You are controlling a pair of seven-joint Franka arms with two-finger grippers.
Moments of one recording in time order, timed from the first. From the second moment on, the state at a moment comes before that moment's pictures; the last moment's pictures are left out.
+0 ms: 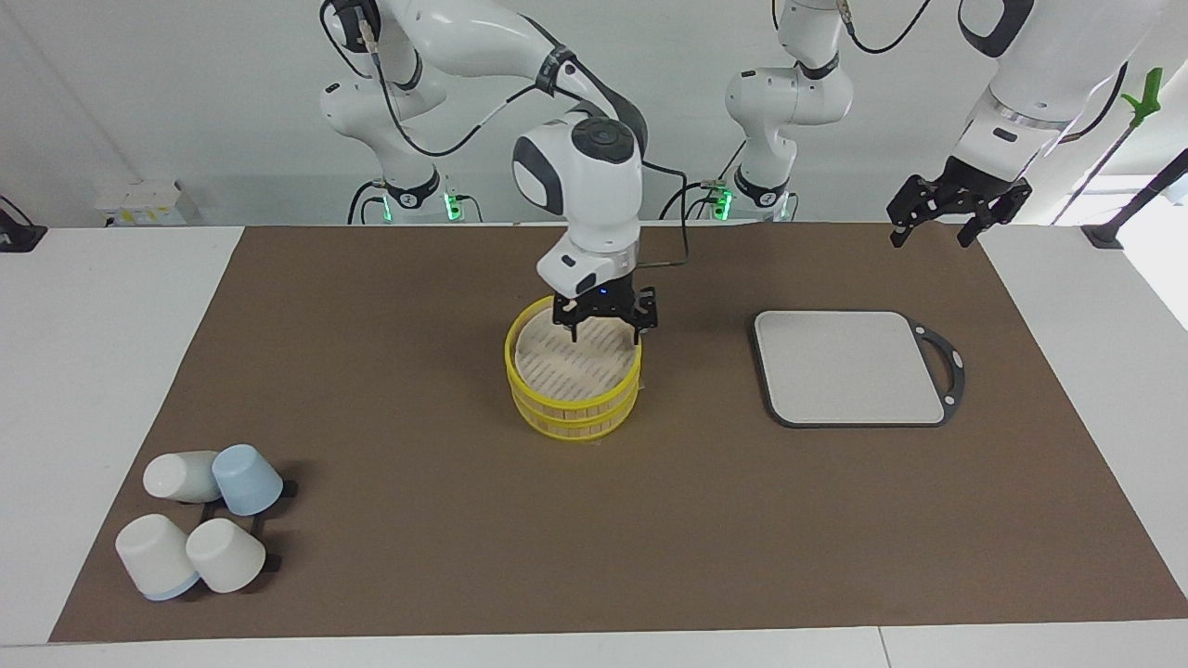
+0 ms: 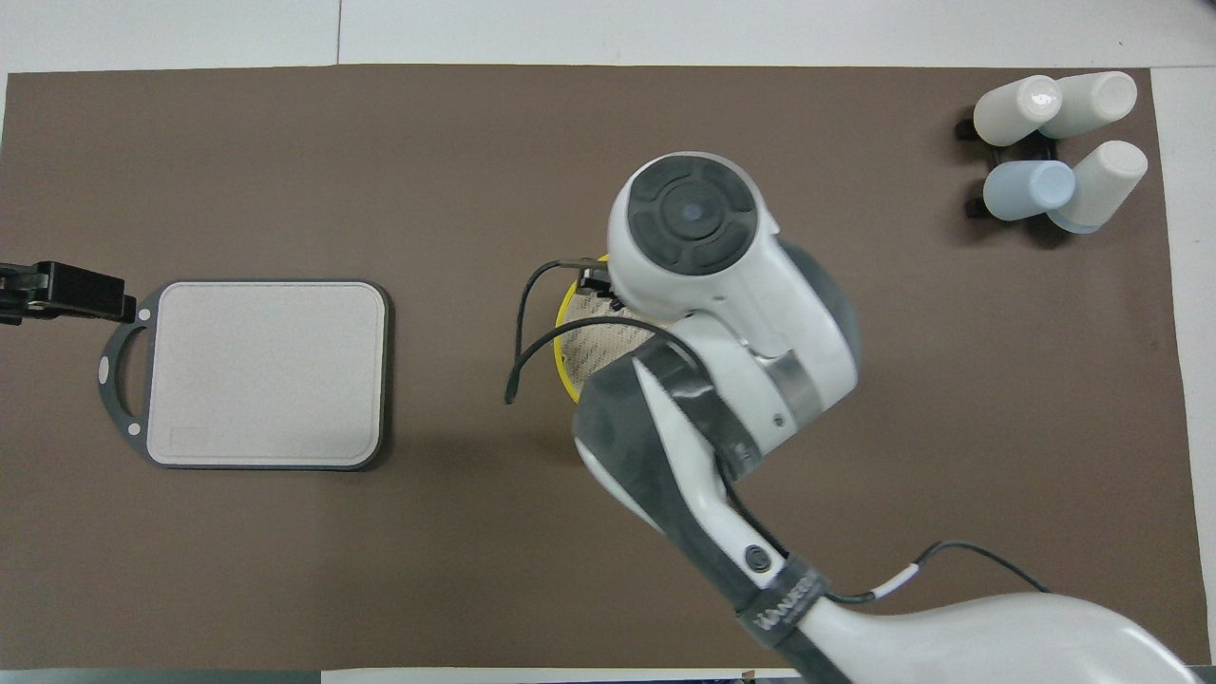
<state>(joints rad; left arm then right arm) -0.11 -0.06 0.07 -1.62 -0.01 1.57 0.03 0.37 0.25 0.03 -1.49 -0.05 1.68 0.60</state>
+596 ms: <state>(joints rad) -0.11 -0.06 0.07 -1.62 0.01 1.57 0.04 0.10 -0.04 0.03 -1.62 -0.05 1.45 0.29</state>
